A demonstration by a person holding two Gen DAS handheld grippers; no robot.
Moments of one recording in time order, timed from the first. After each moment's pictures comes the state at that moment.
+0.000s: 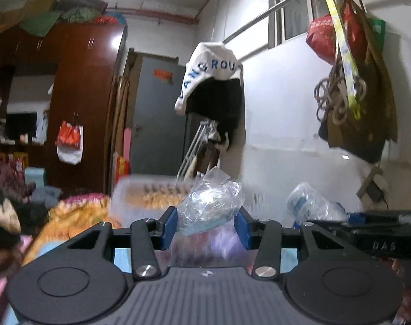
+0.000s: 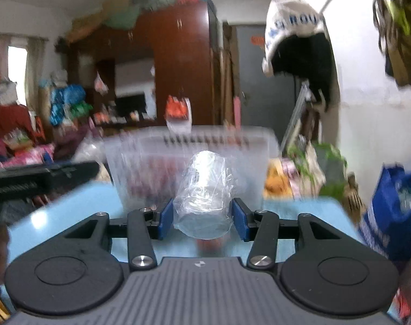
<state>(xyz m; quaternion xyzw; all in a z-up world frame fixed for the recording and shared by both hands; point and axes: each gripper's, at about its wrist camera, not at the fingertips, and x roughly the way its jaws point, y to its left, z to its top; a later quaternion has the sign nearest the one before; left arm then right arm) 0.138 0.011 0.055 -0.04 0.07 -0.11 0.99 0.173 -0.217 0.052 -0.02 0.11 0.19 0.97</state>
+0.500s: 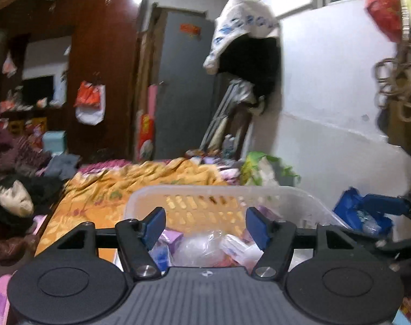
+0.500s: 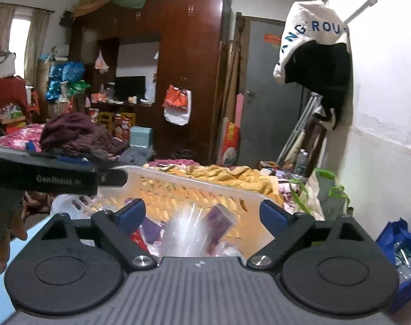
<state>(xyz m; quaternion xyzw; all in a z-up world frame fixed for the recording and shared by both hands) 0.265 0.022 0.085 -0.05 0.18 -0.06 0.98 0.267 -0.182 0.094 -0.08 0.15 0.19 0.97</state>
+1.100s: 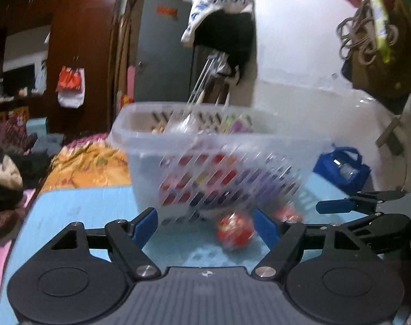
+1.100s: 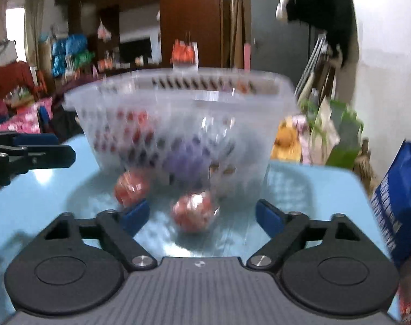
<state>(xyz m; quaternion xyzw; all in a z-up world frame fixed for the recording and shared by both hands) 0.198 0.019 0.003 -0.04 0.23 -0.10 0.97 0.254 -0.200 -0.008 -0.06 0.28 0.21 0.94</state>
